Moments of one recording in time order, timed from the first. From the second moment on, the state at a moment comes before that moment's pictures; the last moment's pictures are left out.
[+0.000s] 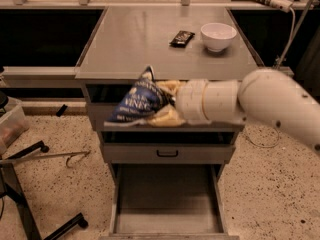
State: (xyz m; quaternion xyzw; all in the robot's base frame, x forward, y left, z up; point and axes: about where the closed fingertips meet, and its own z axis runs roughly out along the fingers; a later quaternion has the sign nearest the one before) arm 0.532 -0.001 0.858 -0.60 0.60 0.11 0.52
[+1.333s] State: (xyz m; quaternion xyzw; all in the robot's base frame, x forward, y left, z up) arm 0.749 0.051 0.993 -0.55 0.59 0.01 0.59
